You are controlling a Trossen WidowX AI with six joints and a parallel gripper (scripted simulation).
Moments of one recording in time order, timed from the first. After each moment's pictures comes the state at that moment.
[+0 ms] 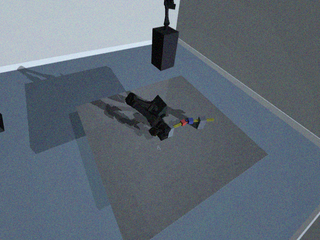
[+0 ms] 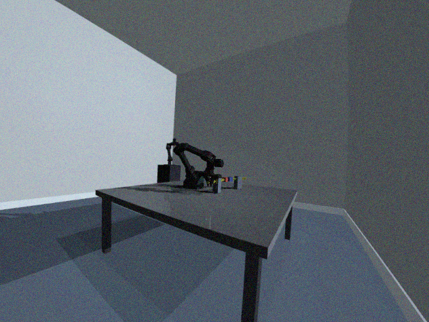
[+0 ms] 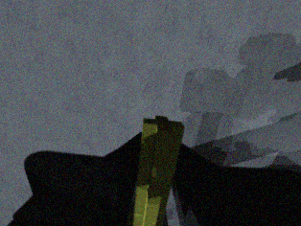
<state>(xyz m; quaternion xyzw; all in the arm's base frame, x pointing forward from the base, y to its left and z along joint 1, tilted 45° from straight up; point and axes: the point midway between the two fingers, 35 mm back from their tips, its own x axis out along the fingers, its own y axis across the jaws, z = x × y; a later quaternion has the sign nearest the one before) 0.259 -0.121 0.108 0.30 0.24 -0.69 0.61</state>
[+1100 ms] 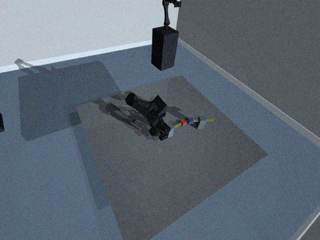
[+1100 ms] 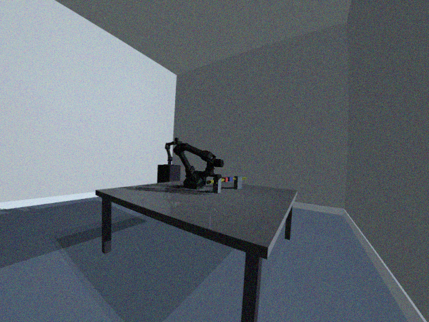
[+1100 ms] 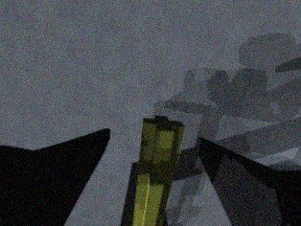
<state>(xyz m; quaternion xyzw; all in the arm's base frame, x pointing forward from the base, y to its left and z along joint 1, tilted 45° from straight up) 0.259 -0.121 0.108 0.30 0.24 -0.69 0.61</state>
